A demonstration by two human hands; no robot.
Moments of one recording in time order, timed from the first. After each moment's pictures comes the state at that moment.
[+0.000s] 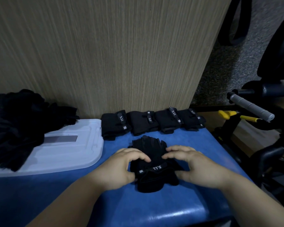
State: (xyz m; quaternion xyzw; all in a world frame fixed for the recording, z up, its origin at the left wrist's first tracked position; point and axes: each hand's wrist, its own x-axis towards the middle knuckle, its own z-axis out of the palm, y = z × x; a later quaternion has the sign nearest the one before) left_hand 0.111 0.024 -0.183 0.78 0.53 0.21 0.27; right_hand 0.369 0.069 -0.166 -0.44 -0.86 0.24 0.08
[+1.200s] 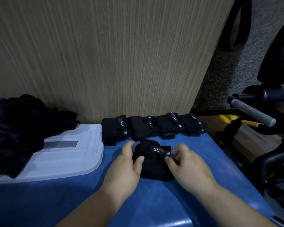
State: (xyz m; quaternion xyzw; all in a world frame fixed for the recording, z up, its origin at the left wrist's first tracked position) left_hand 0.145 0.022 -0.184 0.59 0.68 0.35 0.25; right_hand 0.327 0.057 -0.166 -0.63 -0.73 0.15 0.22
